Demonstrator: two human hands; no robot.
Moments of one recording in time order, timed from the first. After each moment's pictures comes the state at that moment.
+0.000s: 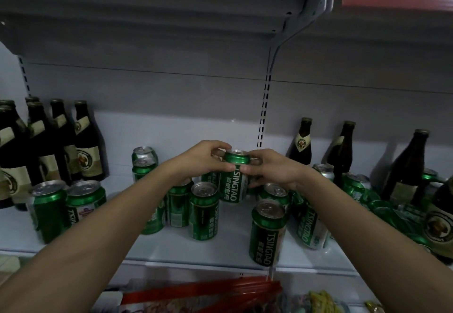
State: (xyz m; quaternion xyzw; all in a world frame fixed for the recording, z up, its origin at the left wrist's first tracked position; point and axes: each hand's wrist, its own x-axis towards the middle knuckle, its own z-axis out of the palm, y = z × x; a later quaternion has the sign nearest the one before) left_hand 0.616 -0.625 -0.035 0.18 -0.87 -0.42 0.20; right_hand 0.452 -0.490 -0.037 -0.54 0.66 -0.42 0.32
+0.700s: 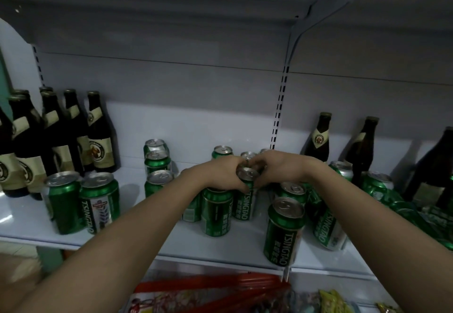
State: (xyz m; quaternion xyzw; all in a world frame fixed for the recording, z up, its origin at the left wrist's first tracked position) left_hand 0.601 -0.621 -0.059 0.20 -0.95 -0.21 0.08; right_hand 0.458 -0.514 -0.031 -0.64 0.74 -0.13 0.16
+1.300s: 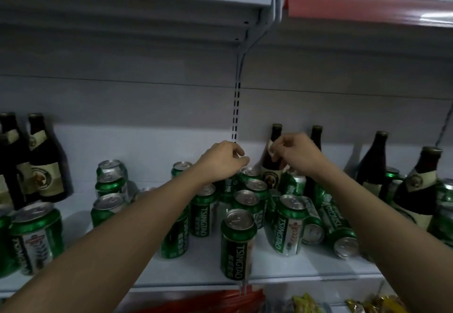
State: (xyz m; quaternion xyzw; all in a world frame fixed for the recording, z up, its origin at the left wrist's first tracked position) left_hand 0.534 -0.569 -0.017 0.20 -0.92 -0.23 0.24; right_hand 0.391 -0.424 0.000 -0.45 0.78 -0.43 -0.01
